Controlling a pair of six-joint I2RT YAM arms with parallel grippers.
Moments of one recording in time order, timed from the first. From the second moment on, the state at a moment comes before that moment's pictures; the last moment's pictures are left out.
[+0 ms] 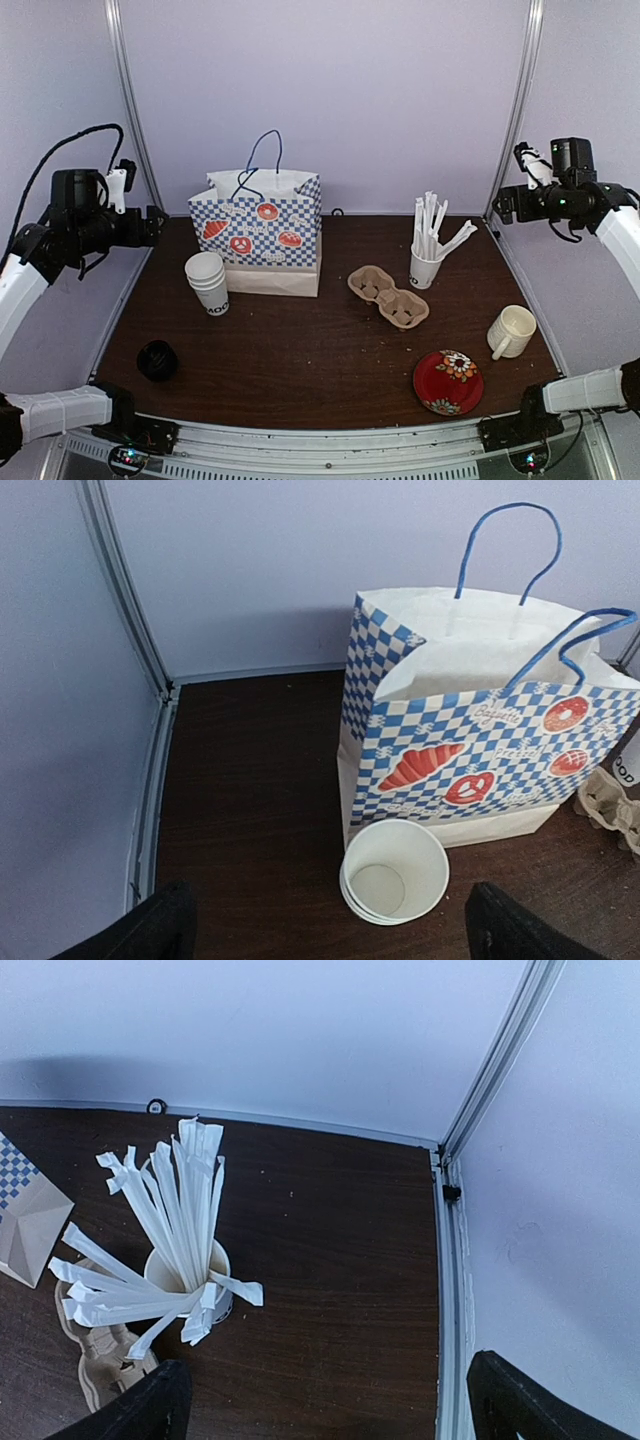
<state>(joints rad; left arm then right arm) -0.24 0.93 1.10 -0.63 -0.08 -0.08 0.06 1.15 1.34 -0.74 0.03 -0.10</state>
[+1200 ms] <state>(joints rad) -0.48 1.48 1.37 -1.00 0.04 0.07 0.06 1.18 0.96 -0.59 -0.48 -0.32</state>
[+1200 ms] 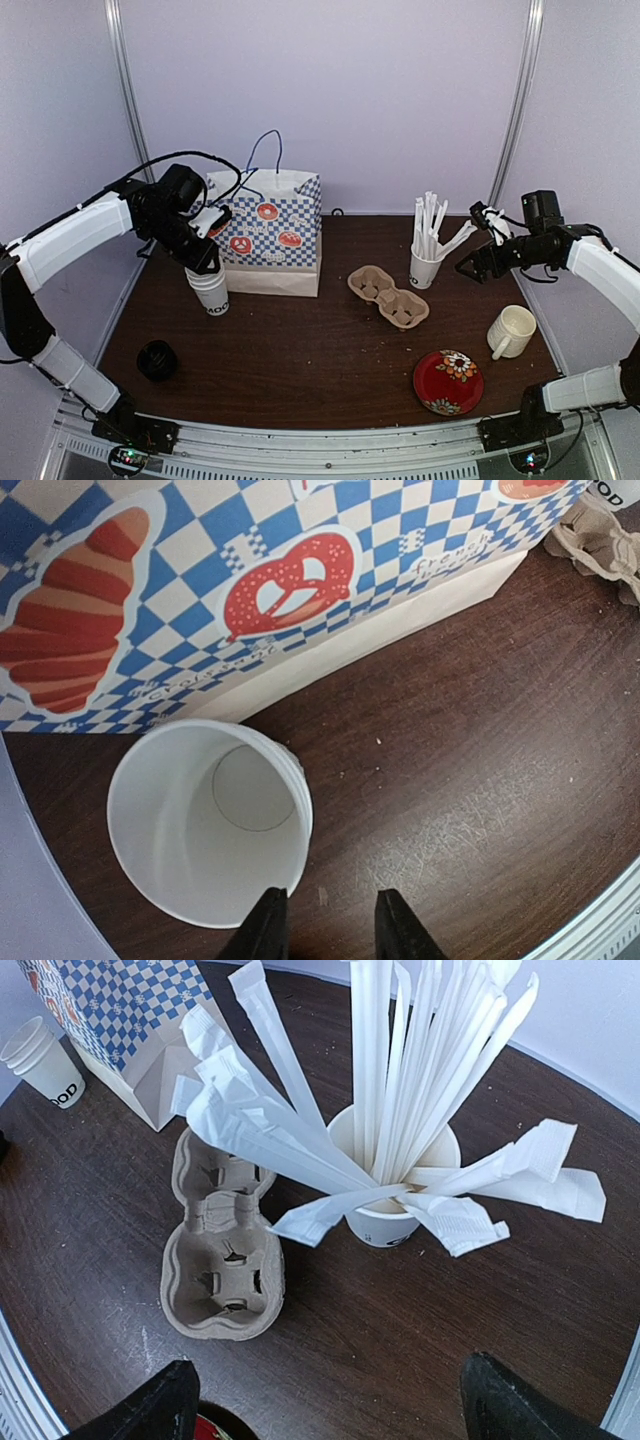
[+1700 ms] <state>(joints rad) -0.48 1.62 1.44 -1.00 -0.05 0.09 0.06 1.18 0.96 -0.57 -0.48 -0.32</state>
